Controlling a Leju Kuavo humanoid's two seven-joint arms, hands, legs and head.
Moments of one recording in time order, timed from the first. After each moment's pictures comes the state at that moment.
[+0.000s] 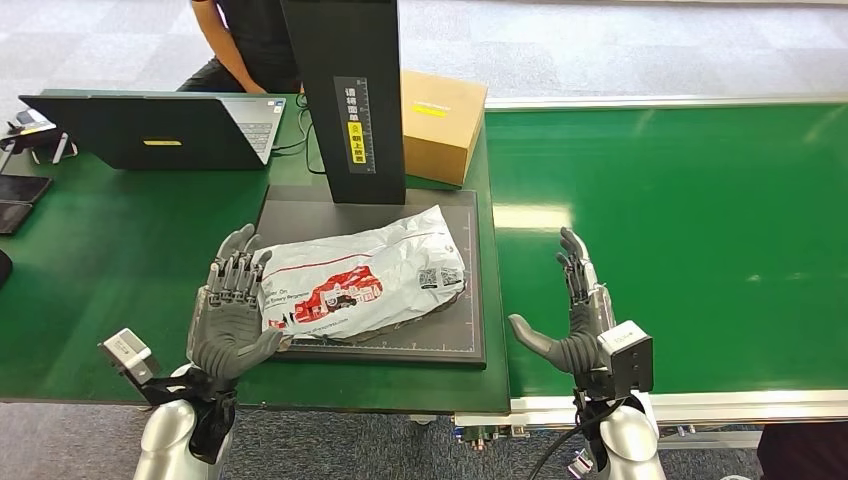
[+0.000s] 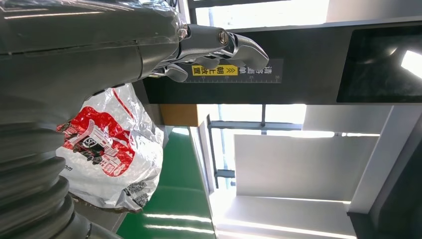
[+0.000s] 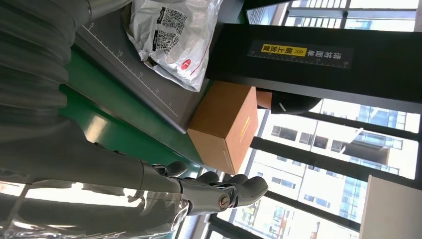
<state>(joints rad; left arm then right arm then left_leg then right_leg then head) -0.08 -0.16 0.05 -1.29 -0.12 -0.39 -0.60 -0.06 0.12 -0.06 -1.60 0.25 0.16 -0.53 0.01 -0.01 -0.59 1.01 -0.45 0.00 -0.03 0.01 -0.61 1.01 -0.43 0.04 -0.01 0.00</state>
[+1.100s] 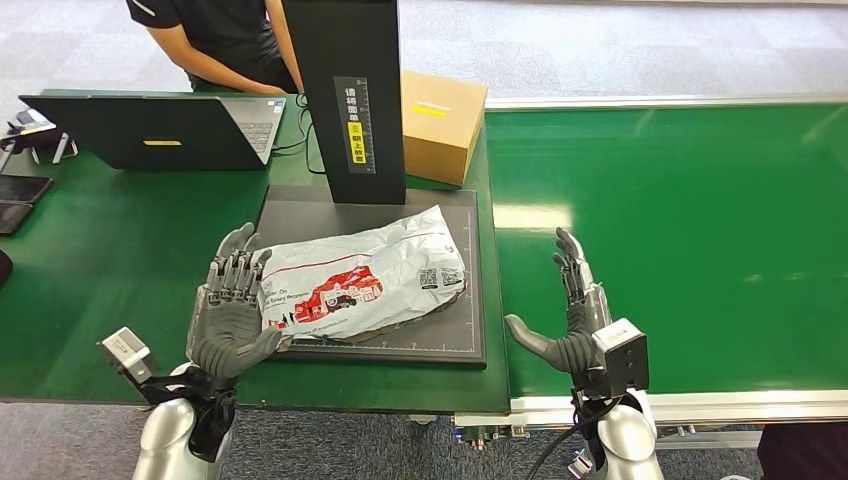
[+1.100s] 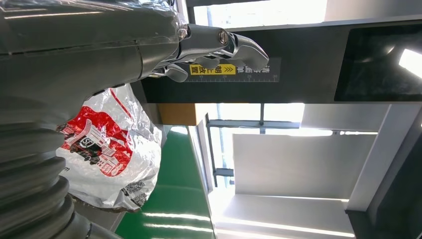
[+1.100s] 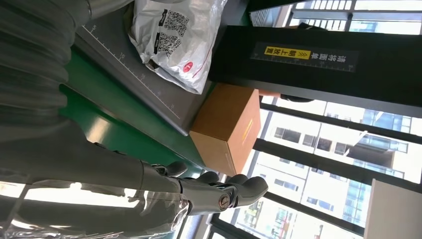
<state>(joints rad) -0.08 -0.16 0.06 -1.29 -0.12 -0.40 -0.60 -0.06 0.12 -0.06 -1.61 0.27 0.17 -0.52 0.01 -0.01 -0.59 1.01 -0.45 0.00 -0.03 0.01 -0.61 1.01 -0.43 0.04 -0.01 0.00</state>
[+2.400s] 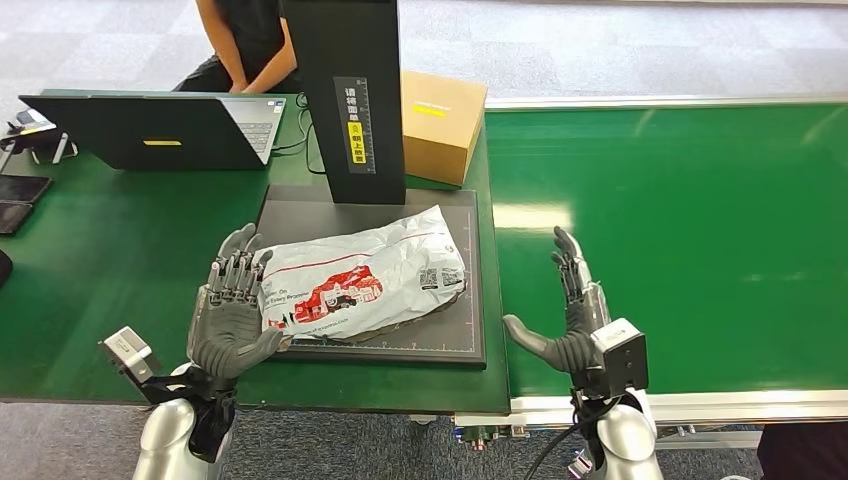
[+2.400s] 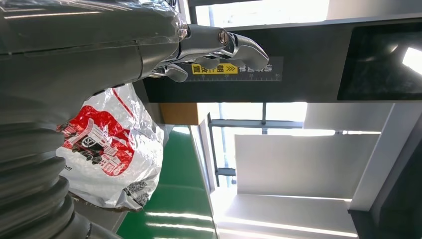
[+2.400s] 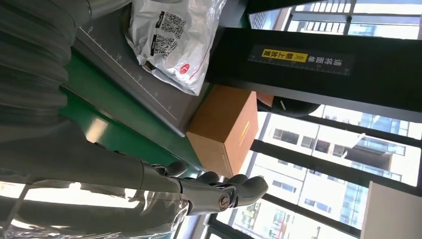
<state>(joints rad) -0.08 -0.16 0.06 -1.29 -0.12 -0.40 -0.60 -0.06 0.14 -0.07 -1.62 0.29 0.19 -0.51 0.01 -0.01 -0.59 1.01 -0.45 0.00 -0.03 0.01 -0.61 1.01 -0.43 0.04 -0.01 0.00</state>
